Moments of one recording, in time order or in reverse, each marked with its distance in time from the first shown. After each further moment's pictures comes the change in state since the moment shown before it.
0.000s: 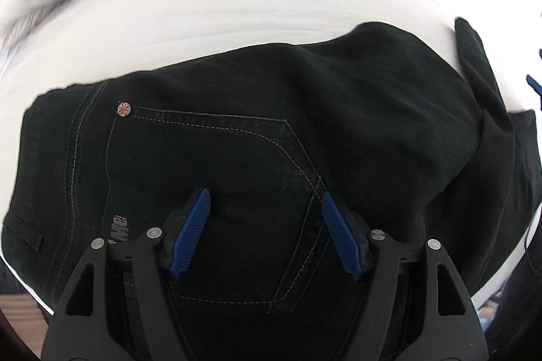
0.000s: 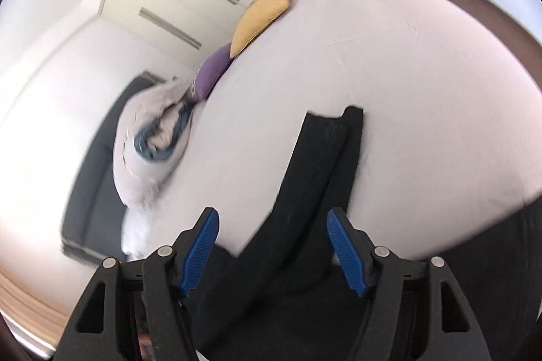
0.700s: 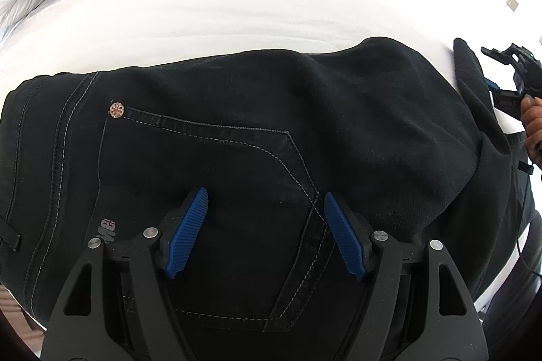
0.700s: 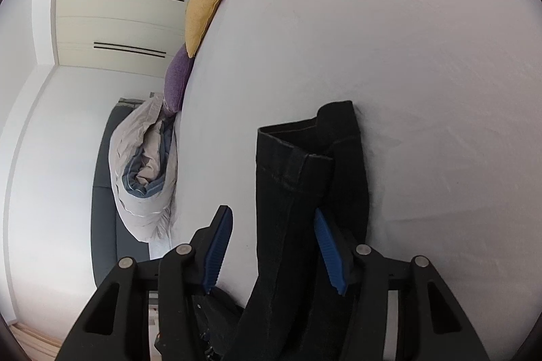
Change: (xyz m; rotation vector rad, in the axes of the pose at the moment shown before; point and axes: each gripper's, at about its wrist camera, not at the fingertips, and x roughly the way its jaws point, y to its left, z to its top) left arm 0.007 0.017 -0.011 -0.052 -0.049 -0.059; right arm 0.099 -0.046 0.028 0.273 0.125 0.008
